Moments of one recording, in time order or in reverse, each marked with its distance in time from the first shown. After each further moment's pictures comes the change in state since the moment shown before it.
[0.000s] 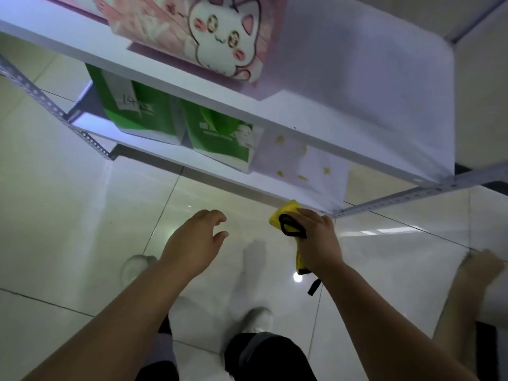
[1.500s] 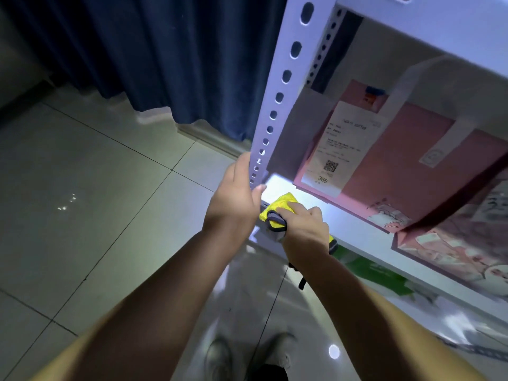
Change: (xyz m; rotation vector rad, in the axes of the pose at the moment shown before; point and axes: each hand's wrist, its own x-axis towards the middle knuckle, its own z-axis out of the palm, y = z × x) left_hand 0.122 -0.266 -0.498 -0.312 0.500 0.036; right_hand 0.241 -0.602 0.090 -0.381 0.056 -0.174
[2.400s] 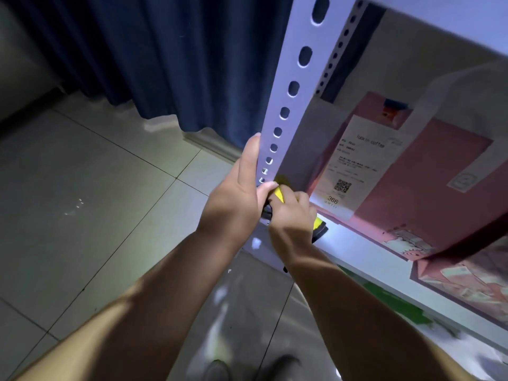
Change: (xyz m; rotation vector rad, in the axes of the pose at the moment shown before) left_hand 0.034 0.005 -0.002 0.048 0.089 0.170; right_hand 0.064 -0.032 0.001 0.068 0.151 -0.028
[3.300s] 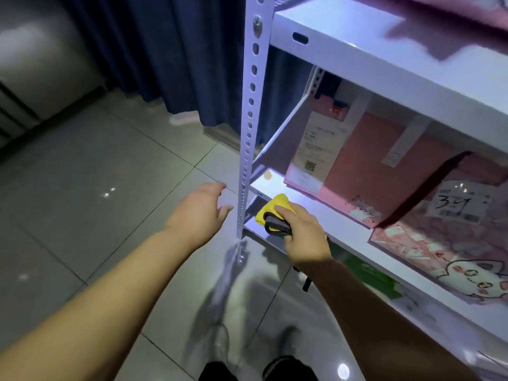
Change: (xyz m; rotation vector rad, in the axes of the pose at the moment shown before) left_hand -0.095 0.036 -0.050 0.396 -0.293 -0.278; right_hand -0.118 0.063 -0.095 0.281 -0.335 -0.147
